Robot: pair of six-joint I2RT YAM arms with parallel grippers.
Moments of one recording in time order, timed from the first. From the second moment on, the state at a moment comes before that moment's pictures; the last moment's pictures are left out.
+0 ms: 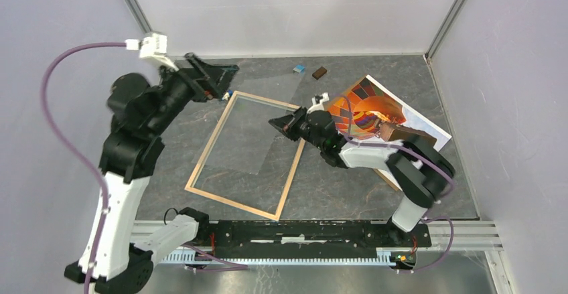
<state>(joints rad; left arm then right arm) -0.34 0.94 1.53 -0.52 0.15 -0.55 0.80 1.62 0.88 0.58 0.01 1.33</state>
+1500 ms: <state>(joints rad) -0.52 1.01 1.15 -0.49 -0.24 -0.35 0.82 1.75 0.54 0.87 -0.04 1.39</state>
